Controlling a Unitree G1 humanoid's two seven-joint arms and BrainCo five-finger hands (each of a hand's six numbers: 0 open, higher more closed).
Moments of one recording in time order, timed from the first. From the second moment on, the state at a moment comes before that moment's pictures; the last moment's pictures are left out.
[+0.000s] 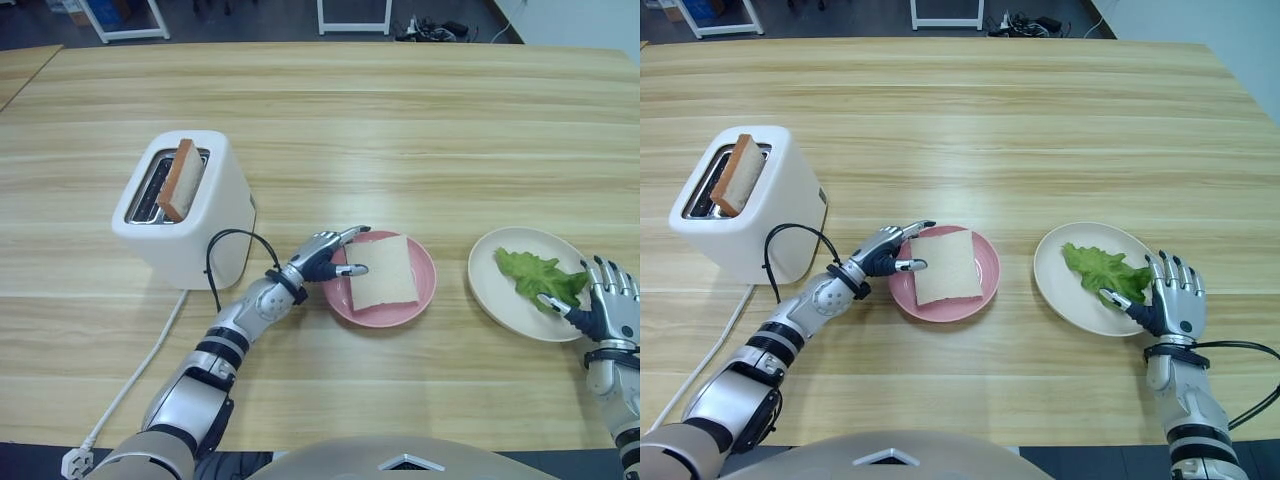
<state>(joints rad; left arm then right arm) -0.41 0.34 -0.38 0.69 0.61 -0.68 0.13 0.11 -0.68 -0.05 0.52 -0.86 -0.13 -0.57</state>
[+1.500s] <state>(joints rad) -0.01 0.49 0.40 -0.10 0.77 -0.26 0.47 -0.18 -0.44 0.48 0.35 -0.97 -0.39 -0.51</state>
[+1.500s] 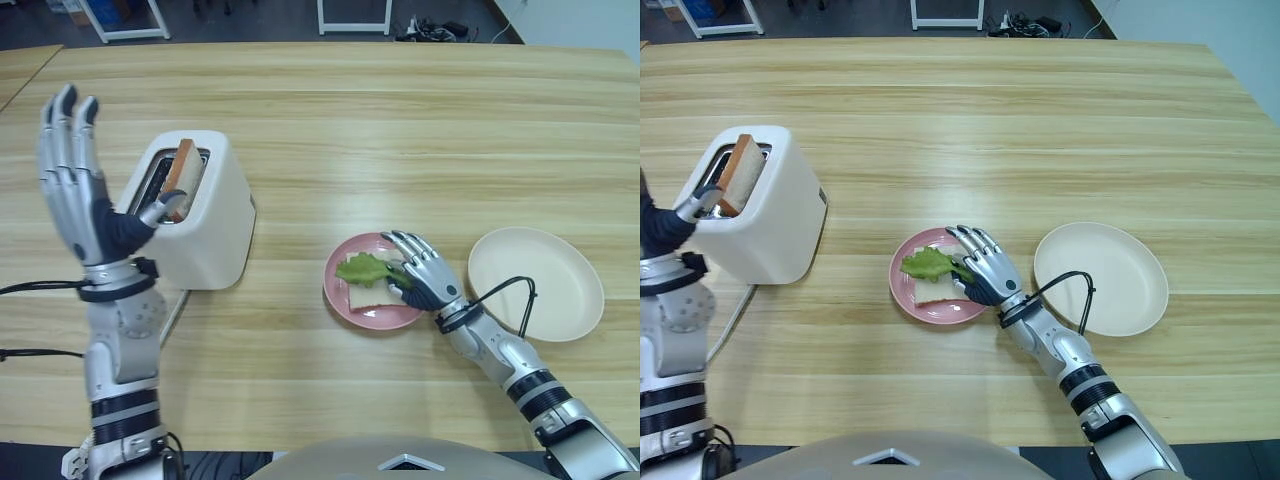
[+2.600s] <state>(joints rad) -0.06 0.68 0.19 0.04 0.68 -0.11 0.18 -0.02 -0.54 0.21 0.05 -0.90 -0.28 -0.63</state>
